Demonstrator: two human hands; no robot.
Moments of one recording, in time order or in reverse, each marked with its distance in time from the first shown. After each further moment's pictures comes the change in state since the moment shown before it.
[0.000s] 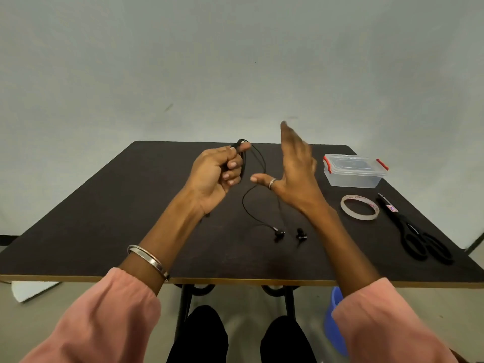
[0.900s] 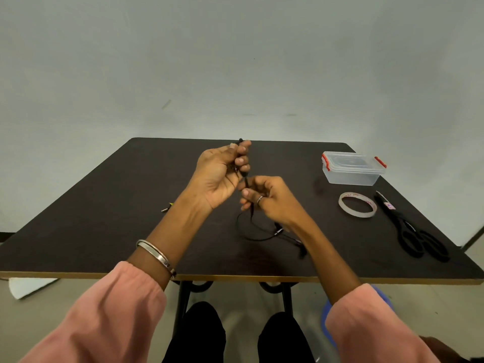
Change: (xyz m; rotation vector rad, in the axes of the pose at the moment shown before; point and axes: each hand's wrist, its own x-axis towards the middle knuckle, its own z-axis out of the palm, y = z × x) left_hand 0.007 -0.007 0.014 -0.289 0.039 -0.023; right_hand -0.025 0.005 0.038 0.818 -0.368 0.158
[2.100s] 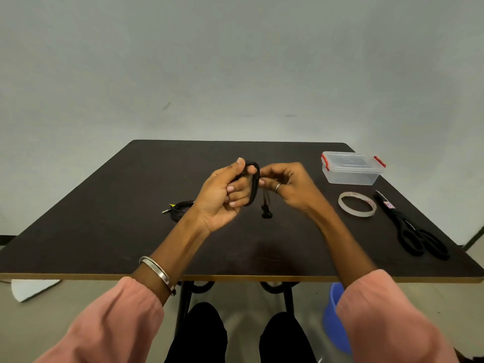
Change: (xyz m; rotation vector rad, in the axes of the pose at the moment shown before) left_hand -0.019 -0.022 -0.019 0.103 -0.222 -0.083; right_hand 0.006 -0.014 -0.036 -0.183 0.061 -0.155
